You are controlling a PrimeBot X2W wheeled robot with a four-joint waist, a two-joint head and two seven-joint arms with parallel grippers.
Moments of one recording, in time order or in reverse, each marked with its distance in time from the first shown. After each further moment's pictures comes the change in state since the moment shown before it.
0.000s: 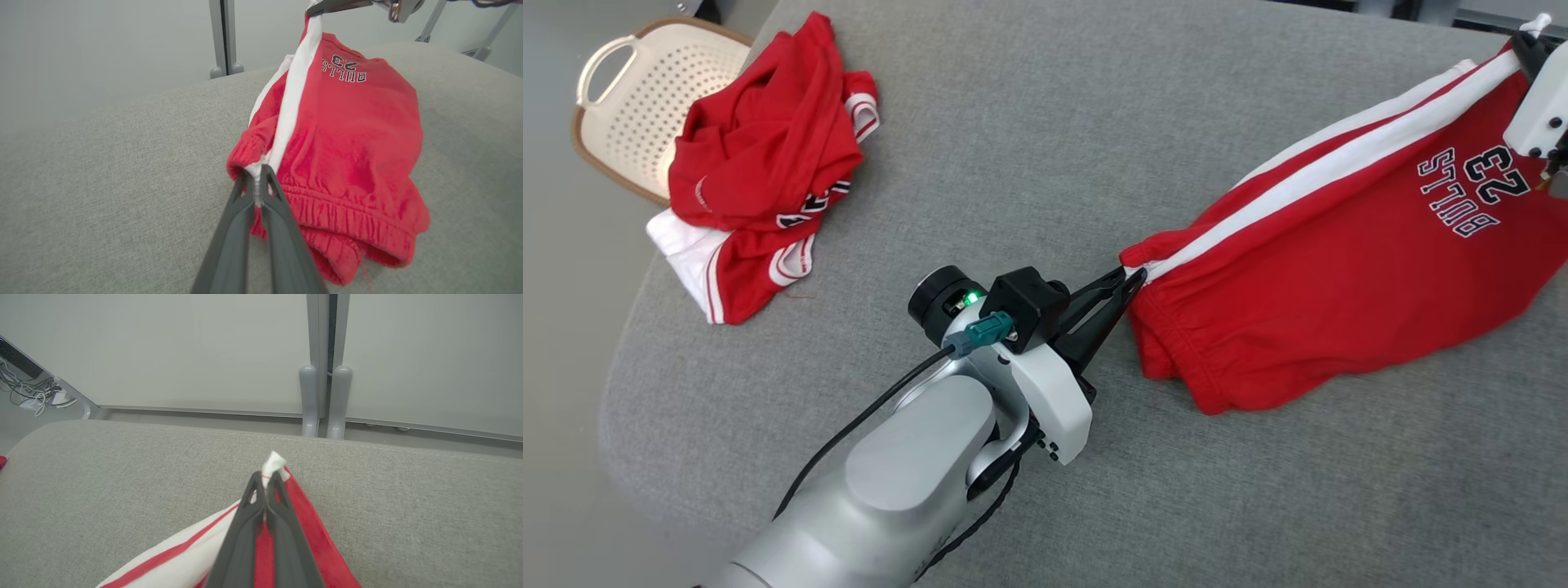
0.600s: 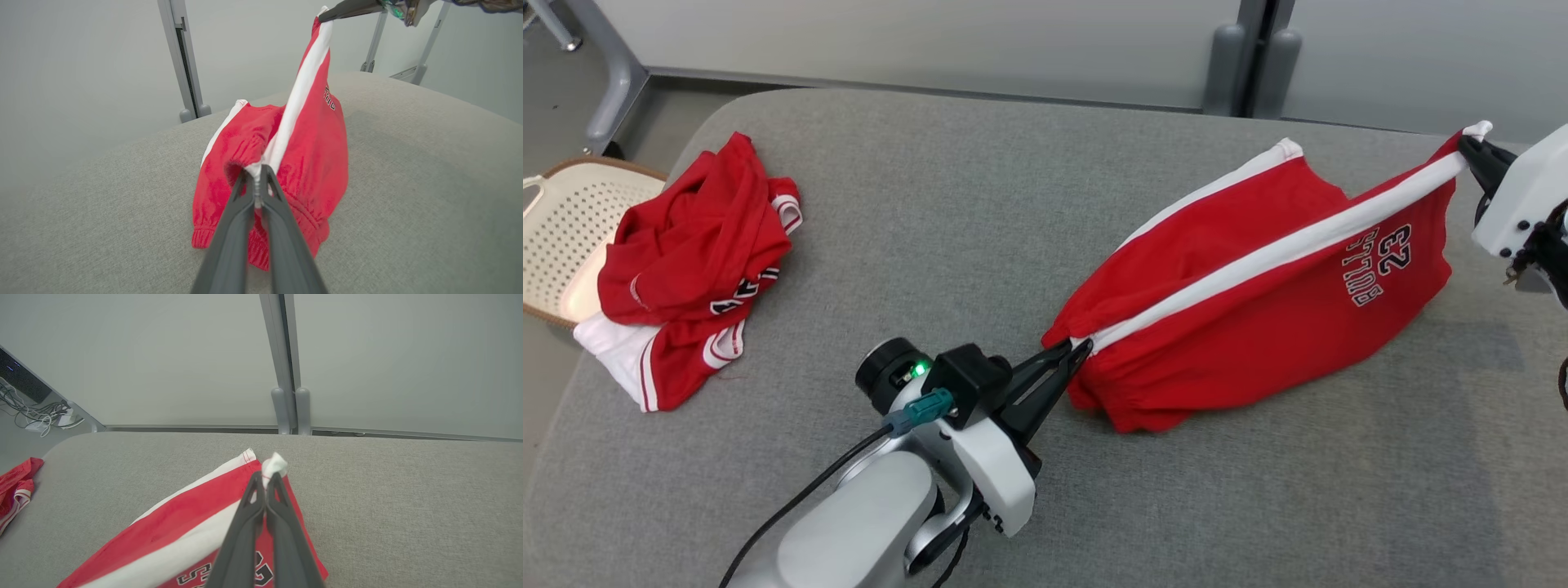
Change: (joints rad) left arm 0.229 0.157 0.091 -0.258 0.072 0.007 0.074; right arm 0.274 -0.024 0.019 -0.268 0.162 0.001 0.091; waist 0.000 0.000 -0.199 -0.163
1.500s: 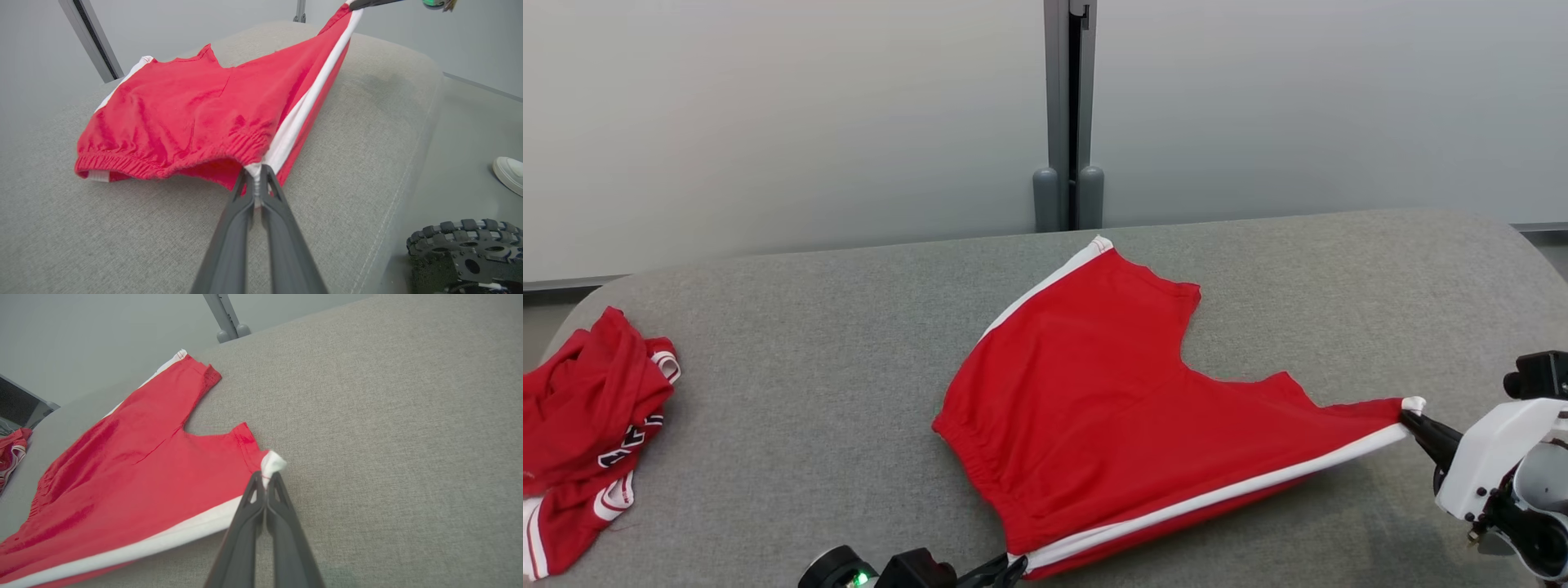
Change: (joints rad) left arm 0.373 0.174 -0.017 -0.126 0.036 0.027 0.050; right arm 0.460 -0.112 0.264 -0.042 0.363 0.001 -0.176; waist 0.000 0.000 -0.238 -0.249
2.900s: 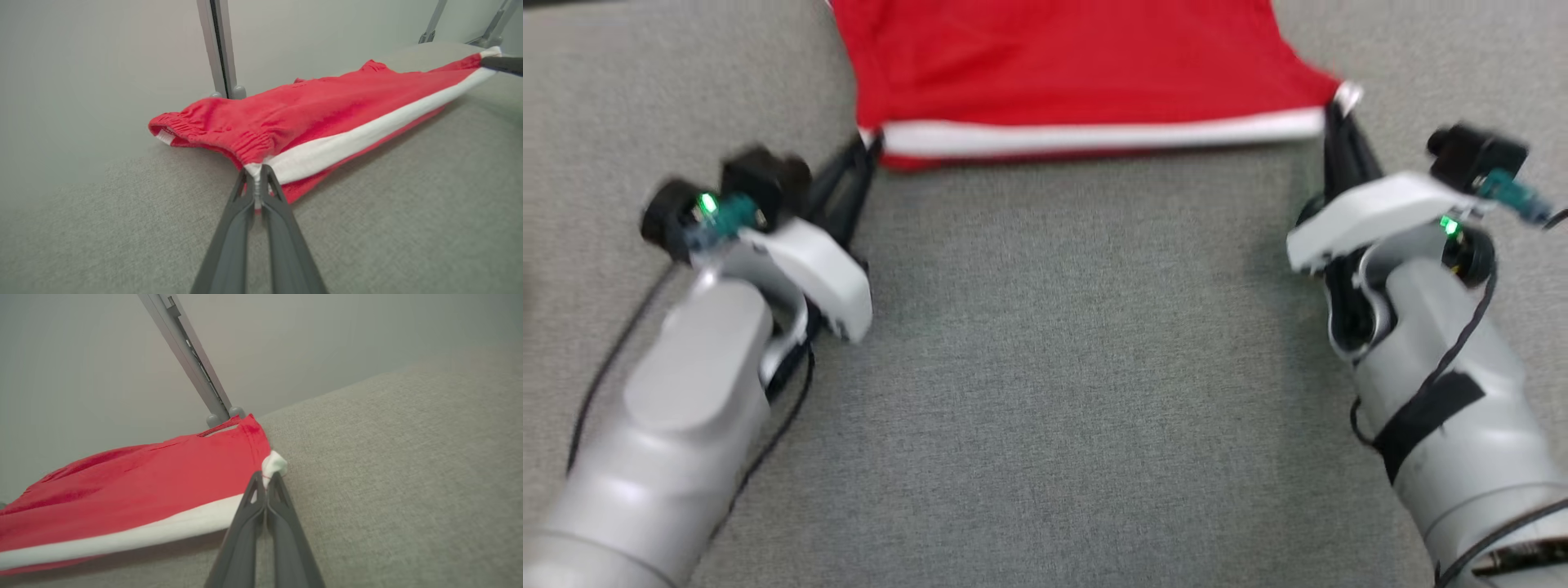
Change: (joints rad) left arm -0.701 -0.115 0.203 0.523 -0.027 -0.035 -0.125; right arm -0.596 0.445 -0.260 0.476 -0.456 0.000 -0.623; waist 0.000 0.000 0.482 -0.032
